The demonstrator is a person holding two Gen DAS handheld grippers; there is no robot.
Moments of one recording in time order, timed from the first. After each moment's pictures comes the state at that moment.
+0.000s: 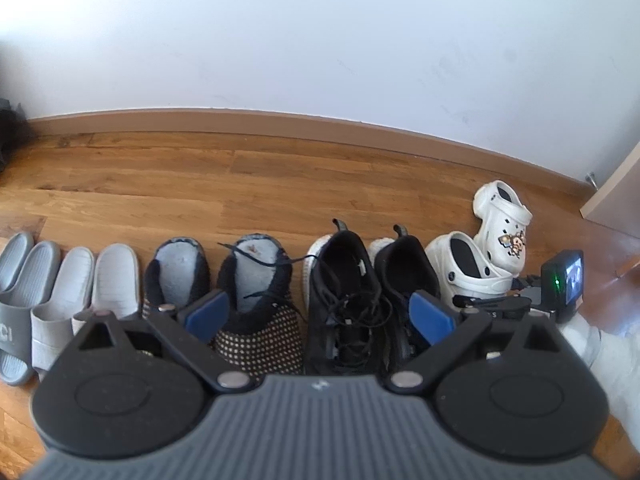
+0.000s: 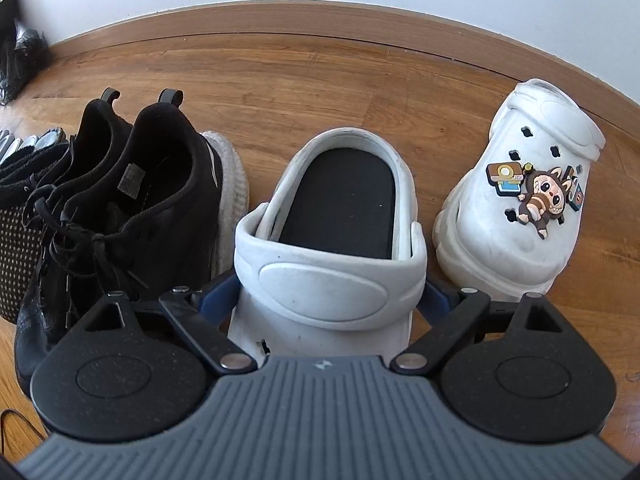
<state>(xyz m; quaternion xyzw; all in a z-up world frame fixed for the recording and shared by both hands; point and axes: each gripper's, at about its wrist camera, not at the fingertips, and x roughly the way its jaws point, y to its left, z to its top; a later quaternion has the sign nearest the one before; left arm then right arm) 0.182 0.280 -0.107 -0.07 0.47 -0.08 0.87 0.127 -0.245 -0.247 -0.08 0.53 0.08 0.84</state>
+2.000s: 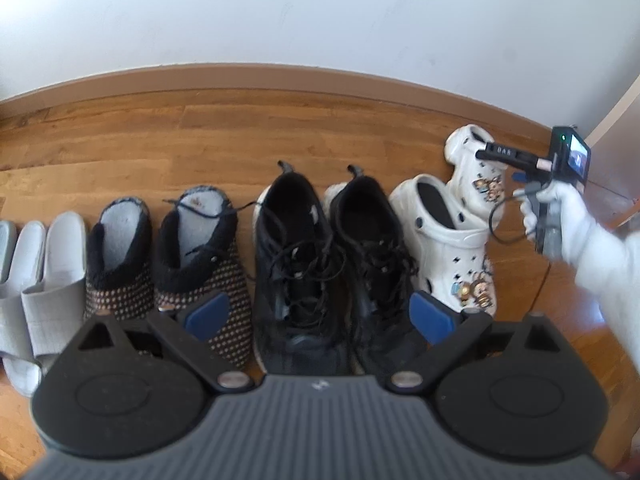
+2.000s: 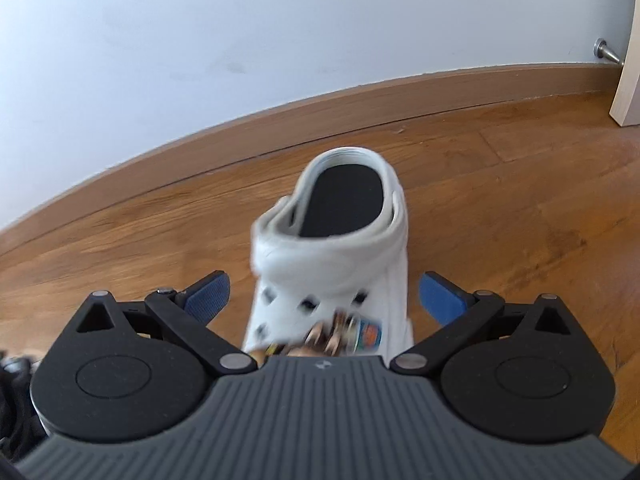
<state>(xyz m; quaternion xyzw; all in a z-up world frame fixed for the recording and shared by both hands) 0.172 0.240 -0.144 -0.06 0.53 -0.10 0.84 0.223 -0.381 -0.234 0.07 0.43 -0.12 0.89</state>
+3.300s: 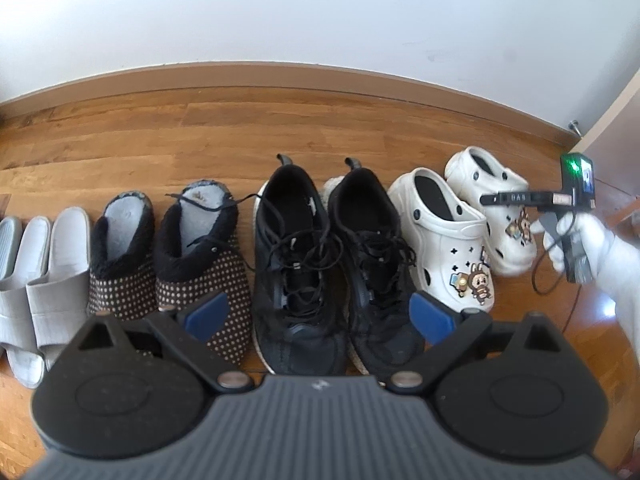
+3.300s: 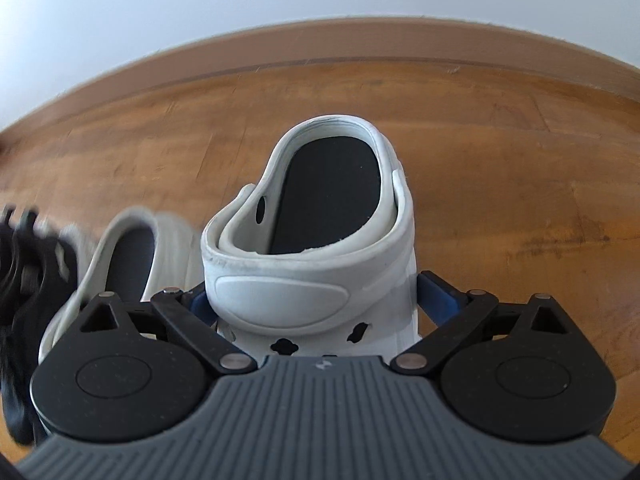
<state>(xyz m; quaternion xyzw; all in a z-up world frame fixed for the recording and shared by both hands) 0.167 0.227 -0.133 -0.05 0.52 -0.12 0.84 0.169 -0.391 -0.231 0.00 0.55 0.02 0.84</state>
